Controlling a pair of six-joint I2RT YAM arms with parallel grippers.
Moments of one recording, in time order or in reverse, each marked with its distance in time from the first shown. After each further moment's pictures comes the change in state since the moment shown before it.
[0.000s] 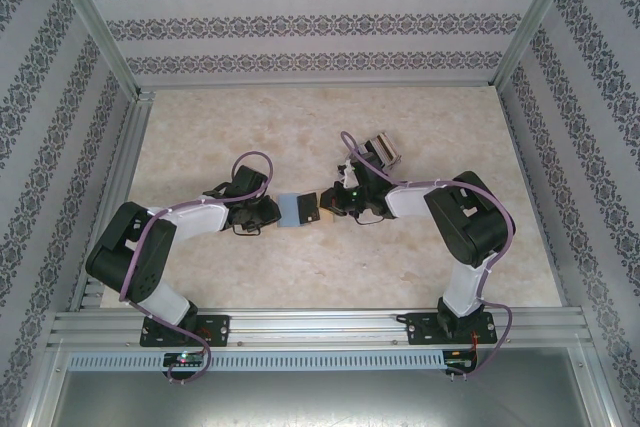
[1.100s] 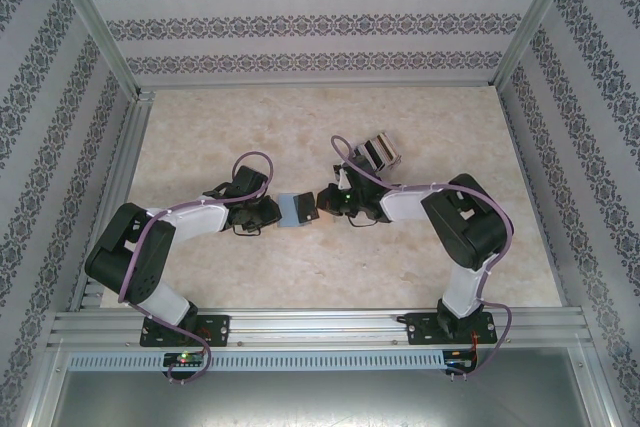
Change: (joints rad) left arm -0.006 -0.007 0.000 -0.004 0.000 0.000; right arm 0.059 -0.014 0.000 0.019 0.167 -0.034
